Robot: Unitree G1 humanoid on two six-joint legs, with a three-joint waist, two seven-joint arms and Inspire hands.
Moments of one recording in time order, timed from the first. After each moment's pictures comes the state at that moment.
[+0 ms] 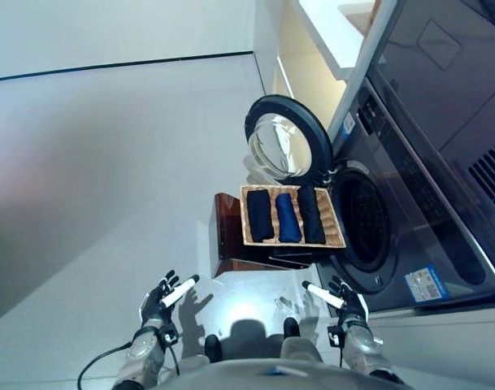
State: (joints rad) left arm 0.08 0.18 -0.17 0.82 -0.56 -0.20 0.06; right arm 0.01 -0.22 0.09 0.96 0.44 -0.22 -0.20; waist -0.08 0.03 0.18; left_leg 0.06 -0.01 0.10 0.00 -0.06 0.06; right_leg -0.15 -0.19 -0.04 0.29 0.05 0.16
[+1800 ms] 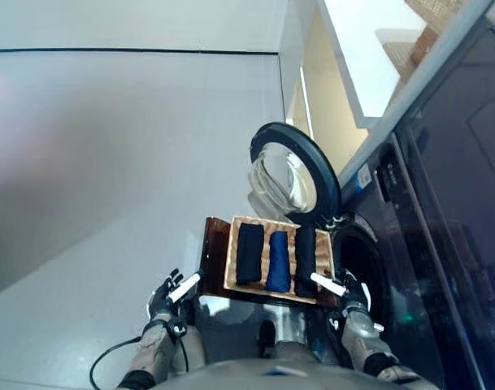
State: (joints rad) left arm 0.05 0.14 -0.21 0.87 -0.64 -0.20 0.13; right arm -0.09 -0.24 0.14 1.02 0.46 -0.21 -0.26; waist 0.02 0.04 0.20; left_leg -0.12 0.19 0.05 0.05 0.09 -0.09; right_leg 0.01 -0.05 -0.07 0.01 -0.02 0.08
